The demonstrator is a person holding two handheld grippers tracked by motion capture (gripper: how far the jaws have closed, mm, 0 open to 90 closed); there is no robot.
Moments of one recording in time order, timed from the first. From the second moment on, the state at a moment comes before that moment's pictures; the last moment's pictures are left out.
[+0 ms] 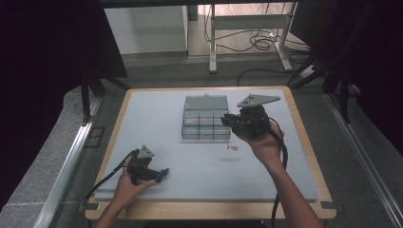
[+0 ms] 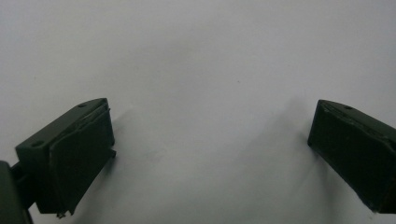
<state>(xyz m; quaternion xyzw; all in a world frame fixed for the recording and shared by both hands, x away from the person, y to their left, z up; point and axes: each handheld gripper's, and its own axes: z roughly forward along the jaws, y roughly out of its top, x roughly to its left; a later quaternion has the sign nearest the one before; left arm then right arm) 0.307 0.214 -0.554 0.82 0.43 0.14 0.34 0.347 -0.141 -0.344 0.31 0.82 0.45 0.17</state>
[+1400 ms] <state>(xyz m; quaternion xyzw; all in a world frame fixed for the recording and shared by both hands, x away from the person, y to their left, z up) 0.307 0.214 -0.554 0.82 0.43 0.14 0.34 0.380 -0.140 -0.328 0.34 0.80 0.45 0.19</state>
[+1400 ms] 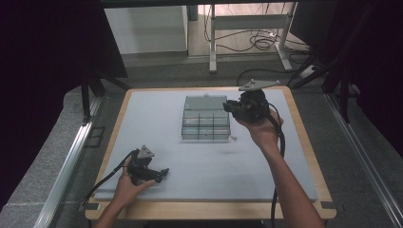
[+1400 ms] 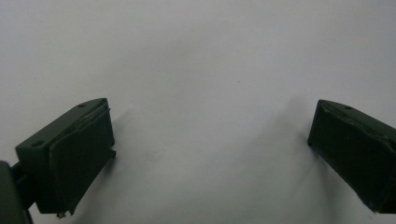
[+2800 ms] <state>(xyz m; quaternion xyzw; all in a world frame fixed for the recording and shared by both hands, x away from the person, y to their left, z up) 0.307 0.214 -0.554 0.82 0.43 0.14 0.34 0.479 -0.099 -0.349 0.41 0.77 0.45 0.17</state>
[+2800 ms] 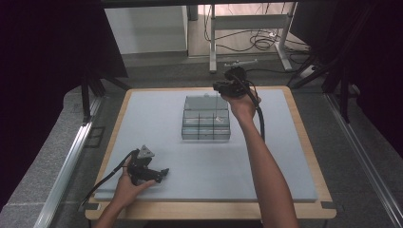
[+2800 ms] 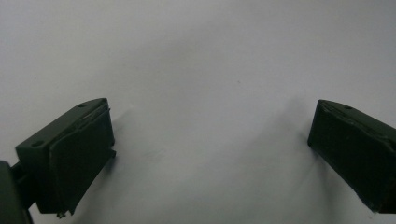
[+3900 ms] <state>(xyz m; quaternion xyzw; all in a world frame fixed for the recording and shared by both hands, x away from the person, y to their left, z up) 0.307 0.214 -0.554 0.82 0.43 0.14 0.34 0.504 -0.112 -0.461 0.47 0.78 0.39 0.11</state>
